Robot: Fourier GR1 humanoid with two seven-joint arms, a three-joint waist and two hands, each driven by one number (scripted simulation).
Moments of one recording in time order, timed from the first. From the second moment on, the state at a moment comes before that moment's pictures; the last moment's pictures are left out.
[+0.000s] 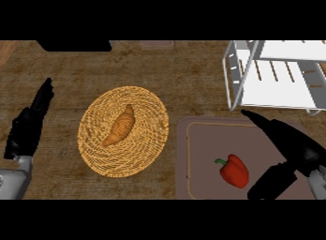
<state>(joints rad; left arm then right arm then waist) -0.16 0.44 -0.10 -1.44 0.02 0.23 0.05 -0.28 -0.64 0.42 -1.91 0.00 0.27 1.01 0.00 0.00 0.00</state>
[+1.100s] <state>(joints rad) -0.16 0.36 -0.04 -1.45 -0.06 0.17 0.07 -0.17 -0.52 0.50 -1.97 0.33 0.33 1.00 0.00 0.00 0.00</state>
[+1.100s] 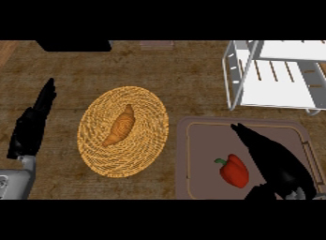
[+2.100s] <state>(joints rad) -0.13 0.31 0.04 -1.47 -0.12 0.10 0.06 -0.12 -0.34 0.44 -1.77 0.49 0.43 0.89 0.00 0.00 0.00</state>
